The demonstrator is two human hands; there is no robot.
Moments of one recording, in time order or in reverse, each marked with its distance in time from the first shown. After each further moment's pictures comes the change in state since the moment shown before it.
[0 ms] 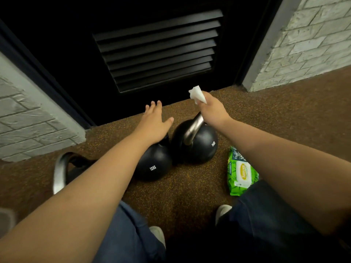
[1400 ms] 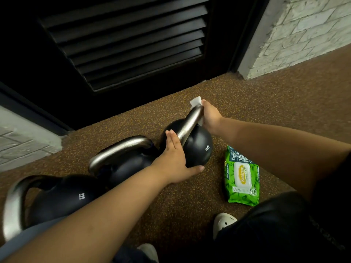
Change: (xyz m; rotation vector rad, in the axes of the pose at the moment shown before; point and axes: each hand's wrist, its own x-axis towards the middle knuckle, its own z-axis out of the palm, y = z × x) left_hand 0.022 0.023 0.103 0.133 -0.413 0.083; right_hand 0.097 0.119 0.020 0.584 0.001 0.585
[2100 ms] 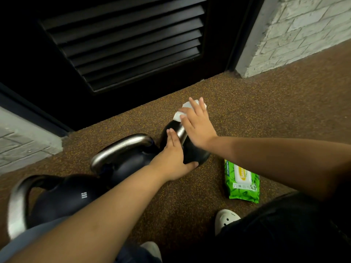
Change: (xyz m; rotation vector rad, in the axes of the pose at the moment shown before) left_hand 0.001 -0.012 0.003 -0.015 0.029 0.051; right_hand -0.058 0.029 0.021 -0.866 0.032 -0.744
